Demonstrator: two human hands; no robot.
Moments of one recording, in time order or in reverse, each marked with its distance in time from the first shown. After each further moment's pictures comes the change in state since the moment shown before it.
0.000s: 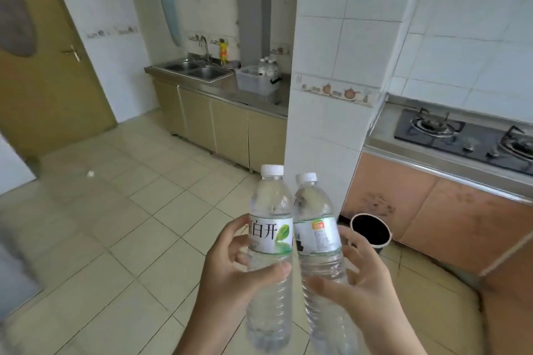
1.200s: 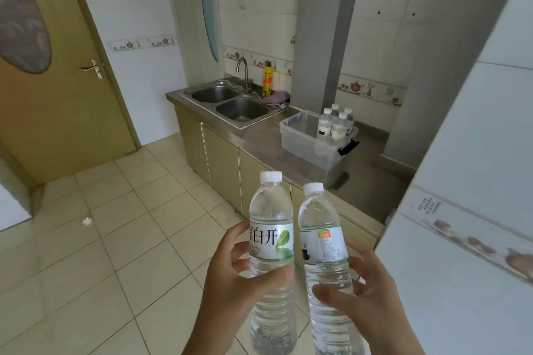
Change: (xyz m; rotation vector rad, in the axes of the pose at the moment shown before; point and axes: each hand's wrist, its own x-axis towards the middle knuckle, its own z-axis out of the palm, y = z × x) left_hand 0.771 -0.025 -0.029 -0.017 0.257 -0.101; right_hand 0.800 -0.003 0.168 -0.072 -0.162 -0.012
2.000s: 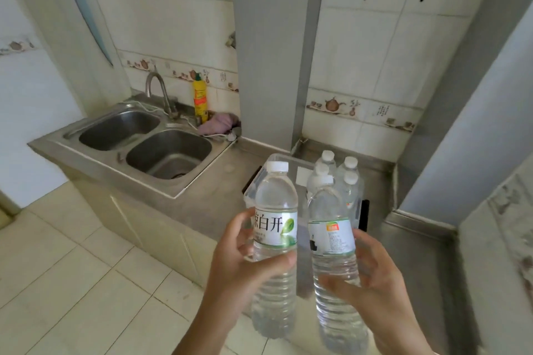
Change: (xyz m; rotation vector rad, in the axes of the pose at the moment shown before) left_hand 0.517 0.037 0.100 0.005 -0.395 0.027; right_hand 0.449 -0.003 0.048 -0.025 0.395 0.031
